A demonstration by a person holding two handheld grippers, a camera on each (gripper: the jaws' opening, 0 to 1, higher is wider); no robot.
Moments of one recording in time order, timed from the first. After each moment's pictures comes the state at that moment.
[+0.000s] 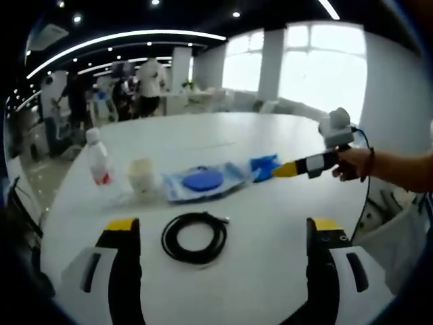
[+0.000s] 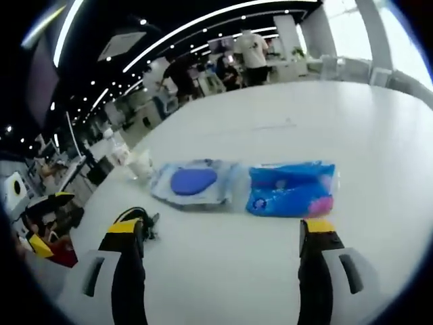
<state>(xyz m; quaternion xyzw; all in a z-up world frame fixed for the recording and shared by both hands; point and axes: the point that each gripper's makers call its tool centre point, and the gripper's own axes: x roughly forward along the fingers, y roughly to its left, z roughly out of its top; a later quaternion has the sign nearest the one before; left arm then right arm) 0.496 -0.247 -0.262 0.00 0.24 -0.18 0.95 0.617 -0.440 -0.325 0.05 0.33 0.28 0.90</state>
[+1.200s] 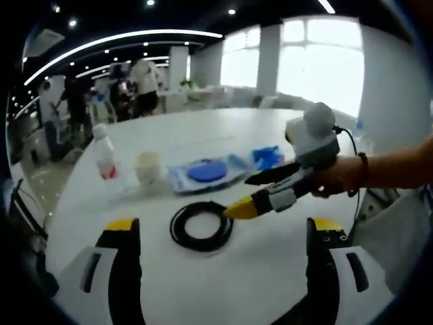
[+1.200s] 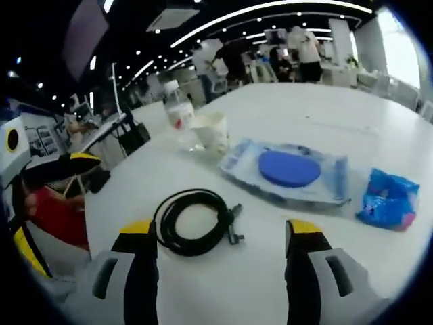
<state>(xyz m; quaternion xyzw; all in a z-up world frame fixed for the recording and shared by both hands) 0.483 -0.236 -0.273 0.02 0.24 -0.18 0.95 0.576 -0.291 -0.353 -0.04 0.30 0.41 0.86</state>
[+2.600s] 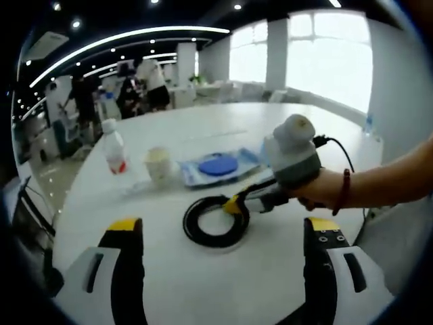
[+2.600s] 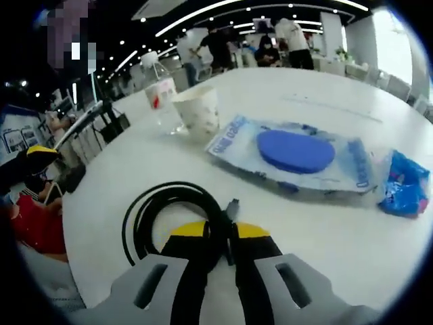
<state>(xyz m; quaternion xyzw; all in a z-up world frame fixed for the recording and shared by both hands) 0.485 -0.223 -0.279 0.03 0.25 -0.15 0.96 0.594 -0.277 -0.395 -0.03 0.35 0.36 0.87</state>
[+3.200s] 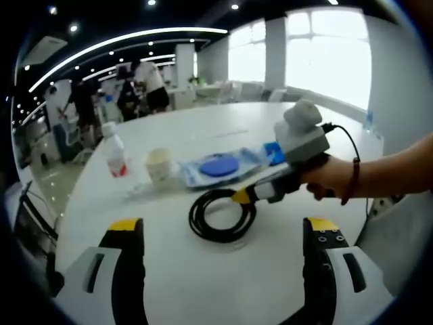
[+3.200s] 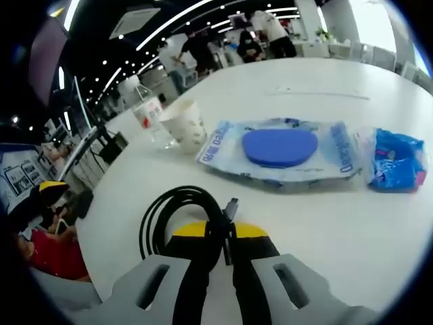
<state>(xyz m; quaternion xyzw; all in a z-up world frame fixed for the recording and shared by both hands) 0.487 -0.223 -0.279 0.04 0.25 -0.15 0.96 0.592 -0.298 -0.375 0.04 0.38 0.33 0.87</state>
